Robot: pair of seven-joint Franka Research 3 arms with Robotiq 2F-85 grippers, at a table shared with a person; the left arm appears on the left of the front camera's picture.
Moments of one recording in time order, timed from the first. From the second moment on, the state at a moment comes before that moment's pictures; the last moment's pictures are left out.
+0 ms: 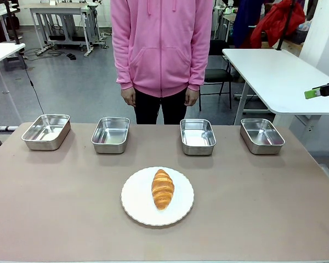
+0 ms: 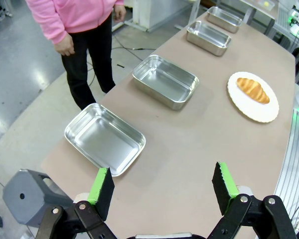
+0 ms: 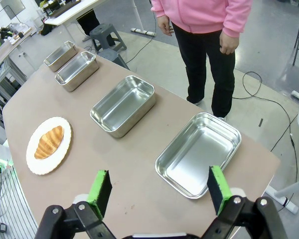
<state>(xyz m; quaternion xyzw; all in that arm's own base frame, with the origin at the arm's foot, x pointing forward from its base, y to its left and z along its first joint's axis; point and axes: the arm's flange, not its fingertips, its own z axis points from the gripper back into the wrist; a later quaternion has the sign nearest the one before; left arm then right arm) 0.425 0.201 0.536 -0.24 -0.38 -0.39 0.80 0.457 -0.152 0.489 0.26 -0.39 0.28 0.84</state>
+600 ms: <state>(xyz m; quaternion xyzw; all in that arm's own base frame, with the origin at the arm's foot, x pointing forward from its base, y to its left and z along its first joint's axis) 0.425 0.201 0.536 -0.24 -0.38 -0.39 0.80 0.457 -0.152 0.489 0.26 -0.39 0.28 0.84</state>
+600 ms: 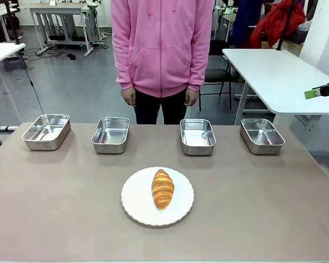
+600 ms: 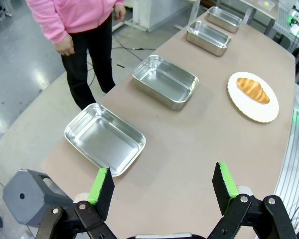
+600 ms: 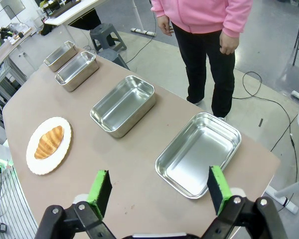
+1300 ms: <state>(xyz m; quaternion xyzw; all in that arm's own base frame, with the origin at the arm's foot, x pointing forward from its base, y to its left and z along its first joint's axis) 0.425 0.201 0.536 -0.24 -0.38 -0.39 0.80 0.457 -0.152 0.489 0.26 -0.39 0.28 0.84</state>
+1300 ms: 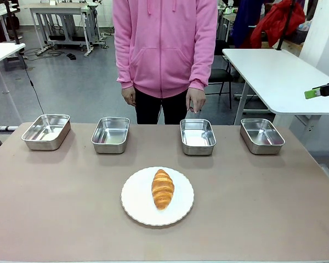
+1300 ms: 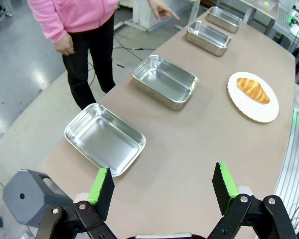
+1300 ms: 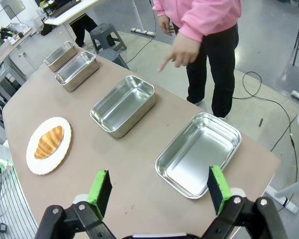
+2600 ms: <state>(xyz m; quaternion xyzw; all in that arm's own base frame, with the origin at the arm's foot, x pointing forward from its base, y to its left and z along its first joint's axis) 0.425 0.201 0.536 -0.24 -0.38 -0.39 0.80 0.458 -0.152 0.489 0.26 -0.39 0.28 0.84</state>
